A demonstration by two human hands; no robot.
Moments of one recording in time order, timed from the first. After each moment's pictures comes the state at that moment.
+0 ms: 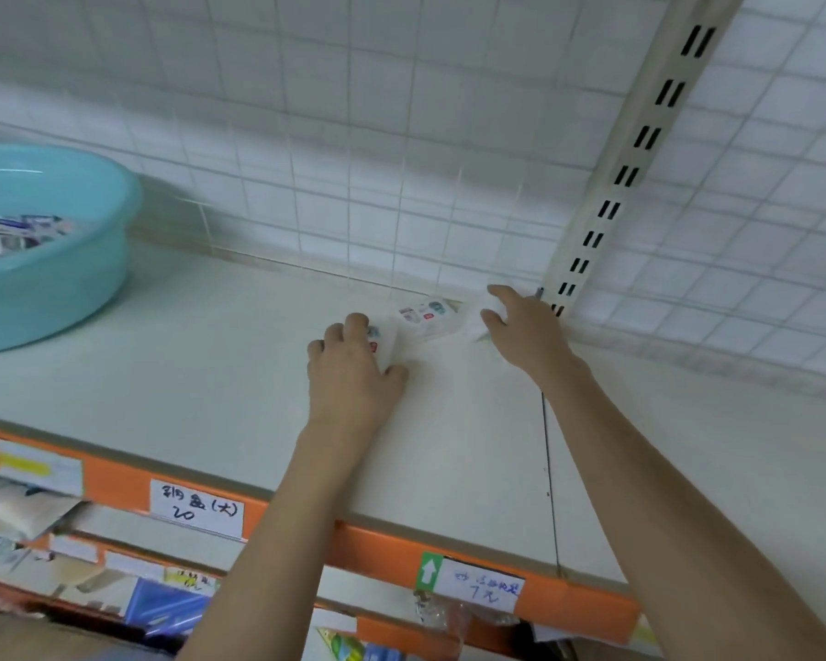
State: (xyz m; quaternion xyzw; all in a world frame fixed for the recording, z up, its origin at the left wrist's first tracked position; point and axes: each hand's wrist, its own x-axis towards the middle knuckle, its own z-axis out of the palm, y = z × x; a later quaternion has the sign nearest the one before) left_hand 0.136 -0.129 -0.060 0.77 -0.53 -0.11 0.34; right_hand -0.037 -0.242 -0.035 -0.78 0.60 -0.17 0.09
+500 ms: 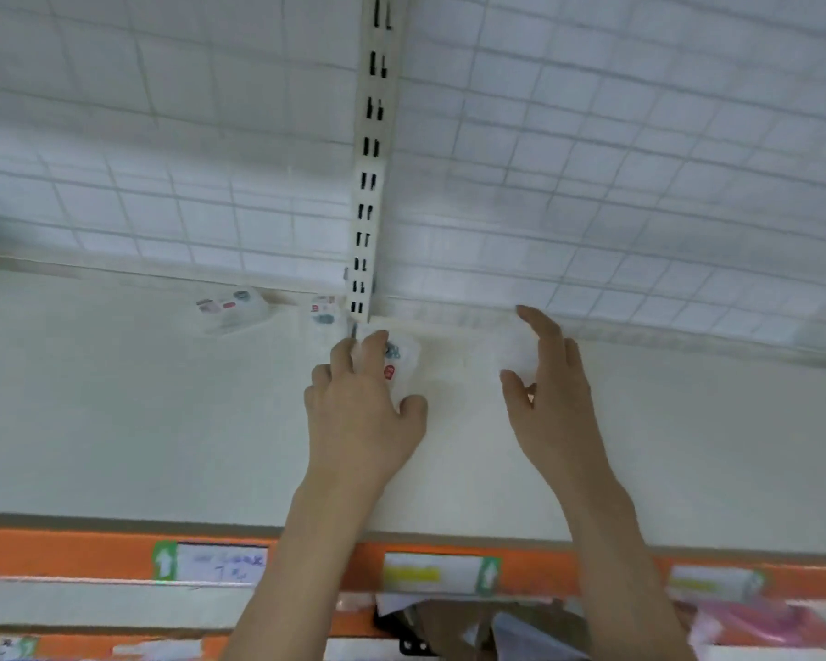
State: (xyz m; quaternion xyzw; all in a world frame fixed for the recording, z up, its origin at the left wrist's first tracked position) left_hand -0.078 -0.099 -0.031 0.69 -0.62 -0.11 0.36; right_hand -0.245 -0.113 -0.013 -0.71 0.57 -0.39 0.10
